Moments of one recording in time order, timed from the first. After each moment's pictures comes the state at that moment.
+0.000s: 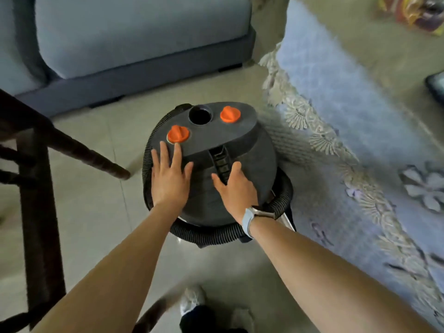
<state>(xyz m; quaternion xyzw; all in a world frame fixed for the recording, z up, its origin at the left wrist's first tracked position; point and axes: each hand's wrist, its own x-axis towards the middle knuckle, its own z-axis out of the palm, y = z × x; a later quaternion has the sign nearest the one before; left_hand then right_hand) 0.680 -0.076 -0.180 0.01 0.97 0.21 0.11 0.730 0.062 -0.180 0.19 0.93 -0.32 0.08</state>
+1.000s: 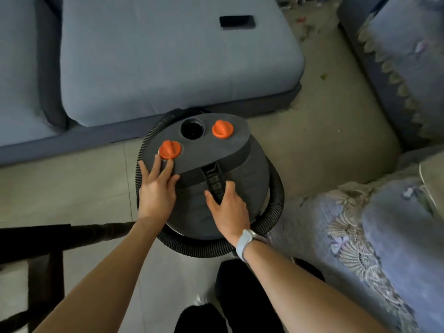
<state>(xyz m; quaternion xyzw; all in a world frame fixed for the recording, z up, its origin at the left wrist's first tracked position) 0.342 -0.148 -0.185 0.01 0.97 0.26 0.03 0.392 0.009 -0.165 0.18 0.90 -0.37 0.14</state>
